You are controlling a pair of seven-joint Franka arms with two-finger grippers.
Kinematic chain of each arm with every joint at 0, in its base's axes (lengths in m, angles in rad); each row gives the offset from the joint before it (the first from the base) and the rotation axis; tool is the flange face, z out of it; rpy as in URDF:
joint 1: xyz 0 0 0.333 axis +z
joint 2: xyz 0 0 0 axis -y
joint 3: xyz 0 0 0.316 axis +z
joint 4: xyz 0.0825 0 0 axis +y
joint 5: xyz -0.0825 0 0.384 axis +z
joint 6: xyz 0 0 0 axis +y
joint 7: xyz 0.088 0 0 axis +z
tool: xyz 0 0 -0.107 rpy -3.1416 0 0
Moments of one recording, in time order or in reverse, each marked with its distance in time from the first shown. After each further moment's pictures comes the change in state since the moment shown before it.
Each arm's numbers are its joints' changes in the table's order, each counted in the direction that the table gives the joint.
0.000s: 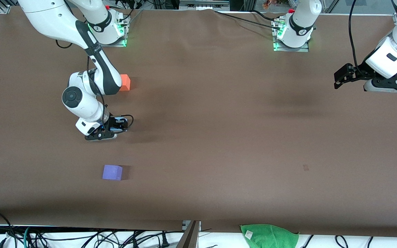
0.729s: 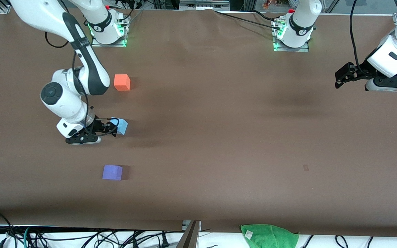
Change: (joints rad) left arm 0.000 -0.007 -0.002 -0.024 0.000 0.014 0.000; right arm -0.007 0.109 -0.048 -0.088 0.000 0.148 0.004
